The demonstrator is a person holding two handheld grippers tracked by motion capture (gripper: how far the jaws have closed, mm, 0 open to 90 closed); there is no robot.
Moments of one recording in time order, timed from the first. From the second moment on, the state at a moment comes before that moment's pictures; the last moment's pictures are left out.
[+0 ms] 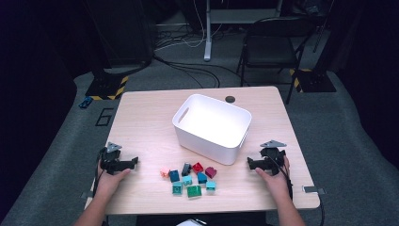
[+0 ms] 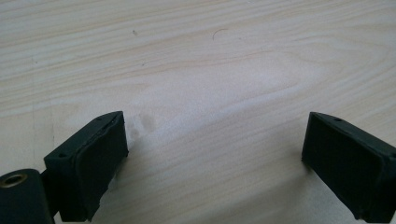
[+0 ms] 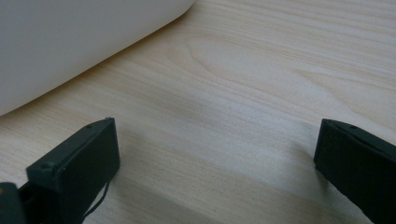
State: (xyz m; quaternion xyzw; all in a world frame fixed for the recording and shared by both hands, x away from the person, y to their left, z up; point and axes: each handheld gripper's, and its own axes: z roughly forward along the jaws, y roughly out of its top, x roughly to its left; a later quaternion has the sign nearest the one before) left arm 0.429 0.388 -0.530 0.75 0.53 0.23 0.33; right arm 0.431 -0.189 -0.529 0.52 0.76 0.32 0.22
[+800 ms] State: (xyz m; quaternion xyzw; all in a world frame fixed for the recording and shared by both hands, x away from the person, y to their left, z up) left arm 0.427 0.387 -0.524 0.74 0.53 0.21 0.34; right arm 0.420 -0.183 -0.523 0.53 0.75 0.33 0.22
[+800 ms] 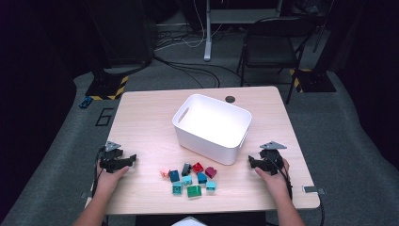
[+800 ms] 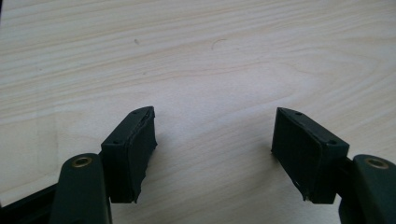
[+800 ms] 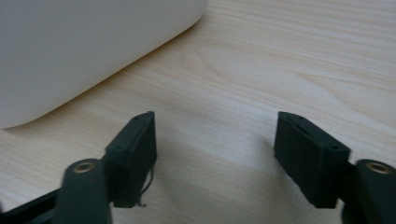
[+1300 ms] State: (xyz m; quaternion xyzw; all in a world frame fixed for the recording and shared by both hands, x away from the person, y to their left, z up) left arm 0.428 0.354 -0.490 0.77 0.50 0.20 0.35; right arm 0.407 -0.166 -0.491 0.52 0.76 0.33 0.22
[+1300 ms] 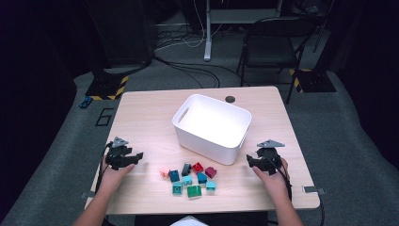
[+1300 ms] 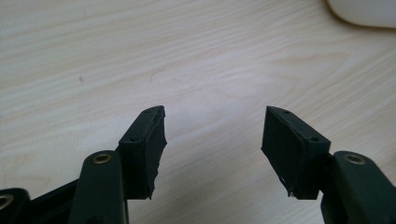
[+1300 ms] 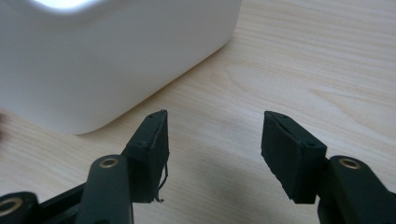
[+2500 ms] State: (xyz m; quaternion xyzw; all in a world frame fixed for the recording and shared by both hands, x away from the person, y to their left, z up) left arm 0.491 0.287 -0.385 0.80 0.43 0.15 0.39; right arm 0.395 -0.150 -0.413 0.49 0.77 0.36 0.21
